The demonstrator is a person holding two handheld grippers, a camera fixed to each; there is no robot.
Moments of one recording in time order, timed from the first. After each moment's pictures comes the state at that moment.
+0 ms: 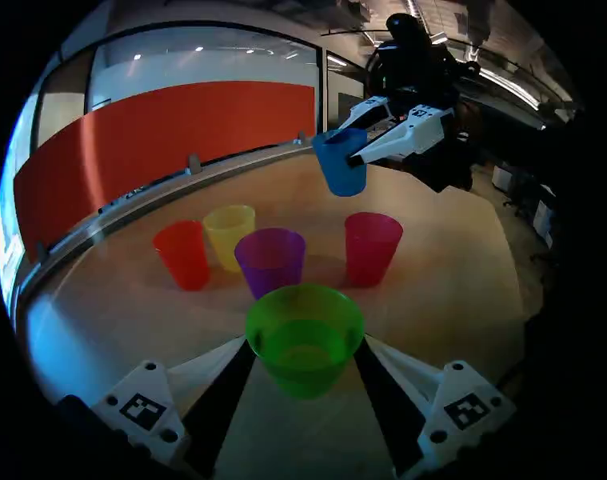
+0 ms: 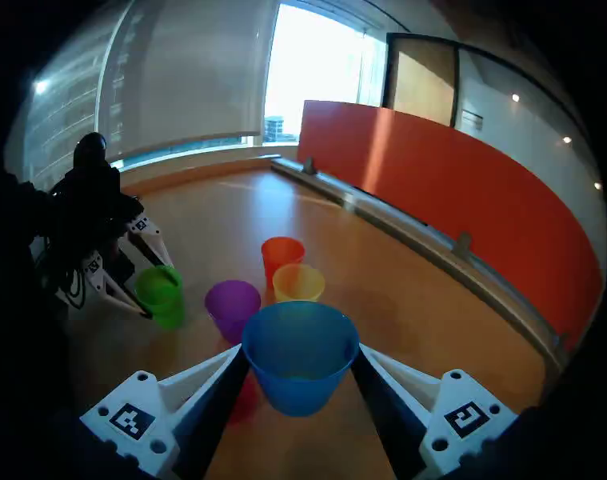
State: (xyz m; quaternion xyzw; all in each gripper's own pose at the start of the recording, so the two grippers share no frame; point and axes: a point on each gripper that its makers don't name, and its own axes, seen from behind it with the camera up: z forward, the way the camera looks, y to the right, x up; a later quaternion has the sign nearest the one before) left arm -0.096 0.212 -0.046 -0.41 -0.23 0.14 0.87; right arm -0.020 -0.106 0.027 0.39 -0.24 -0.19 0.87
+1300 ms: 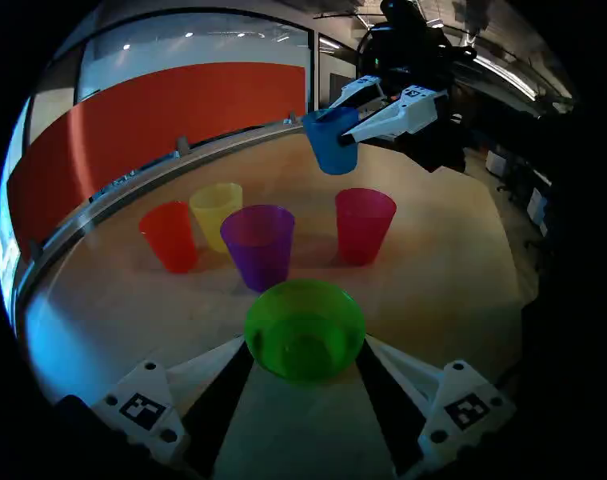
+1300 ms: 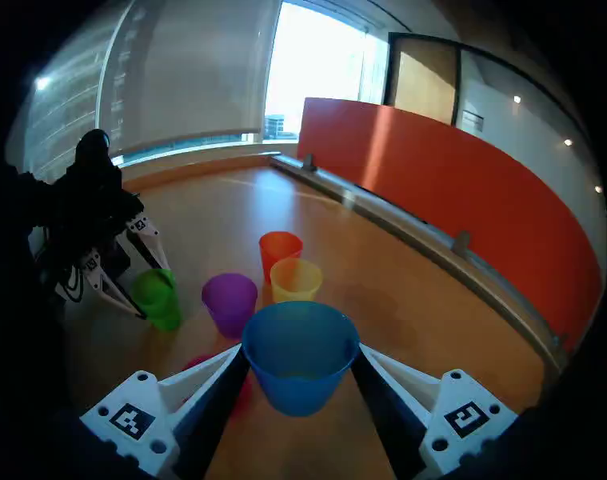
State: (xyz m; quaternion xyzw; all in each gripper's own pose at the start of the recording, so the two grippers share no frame) left arm -0.114 0.211 -0.056 -0.42 -0.27 0.17 0.85; right arm -0.026 -0.102 0.029 0.39 -0.24 -0.19 0.87
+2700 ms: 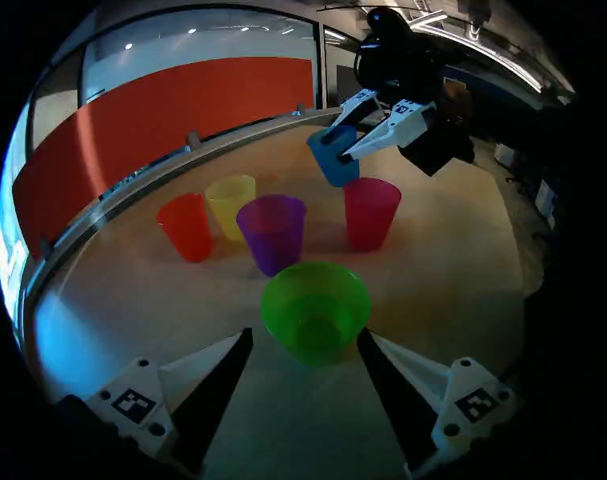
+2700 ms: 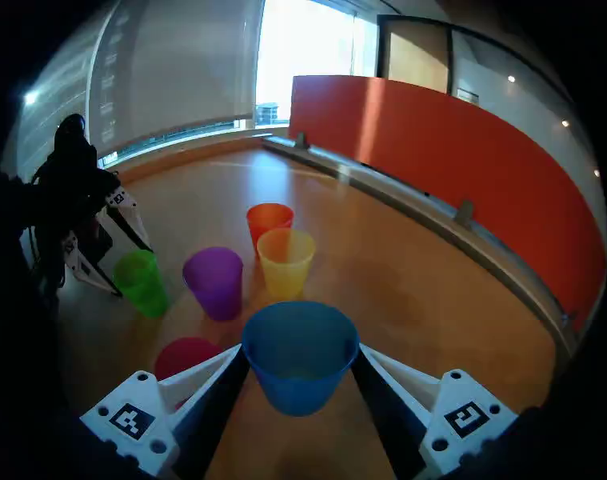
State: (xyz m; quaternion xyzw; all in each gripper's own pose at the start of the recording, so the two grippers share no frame) left arm -0.108 0.181 -0.062 -0.40 -0.28 0.19 0.85; right arm -0.067 -0.093 0.037 0.38 -0.28 -0.18 0.86
